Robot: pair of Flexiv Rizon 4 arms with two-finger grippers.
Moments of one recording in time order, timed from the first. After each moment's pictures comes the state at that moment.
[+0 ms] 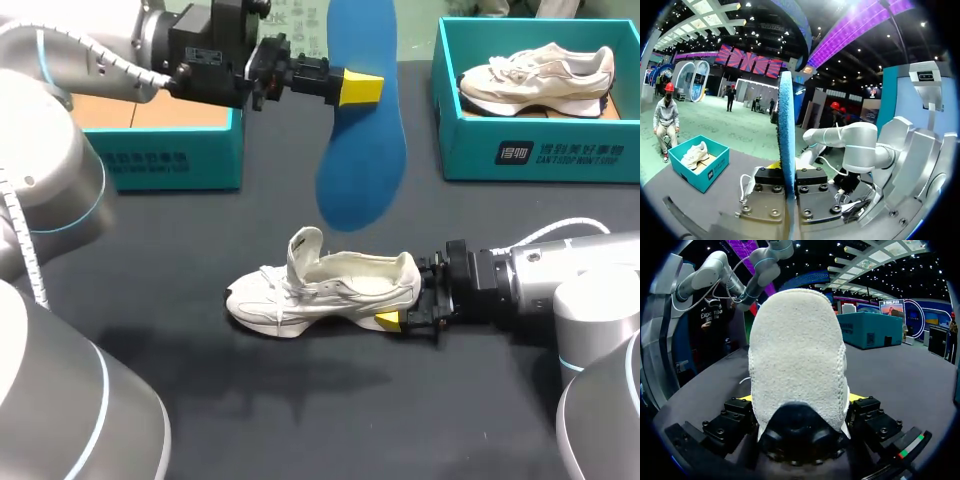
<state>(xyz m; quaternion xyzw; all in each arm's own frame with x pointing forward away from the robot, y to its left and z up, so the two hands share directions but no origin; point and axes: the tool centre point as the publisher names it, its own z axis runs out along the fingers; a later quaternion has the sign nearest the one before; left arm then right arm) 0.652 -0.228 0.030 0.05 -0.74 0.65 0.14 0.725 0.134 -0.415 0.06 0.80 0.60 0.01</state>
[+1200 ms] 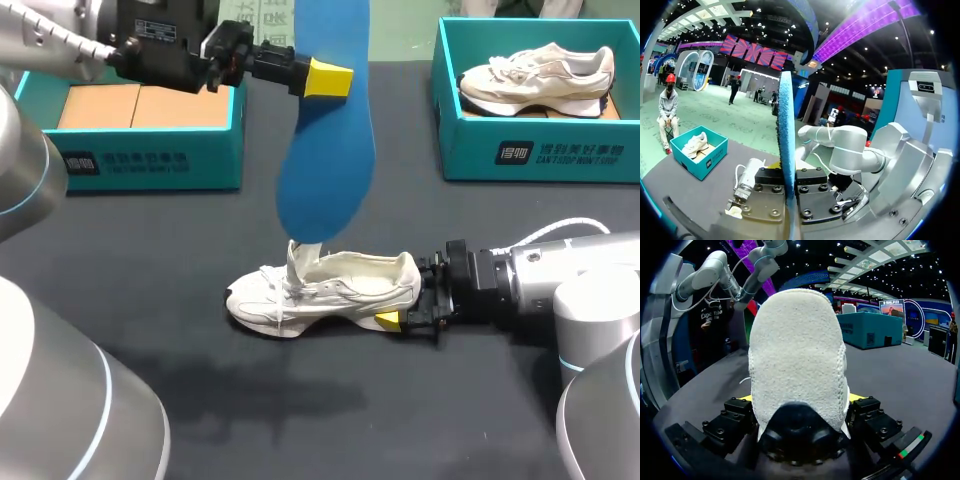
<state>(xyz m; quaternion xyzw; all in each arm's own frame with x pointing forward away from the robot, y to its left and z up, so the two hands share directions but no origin) 0.625 -0.197 0.058 0.08 -0.76 0.62 0.16 0.725 0.134 -0.415 0.06 0.80 0.60 0.01</state>
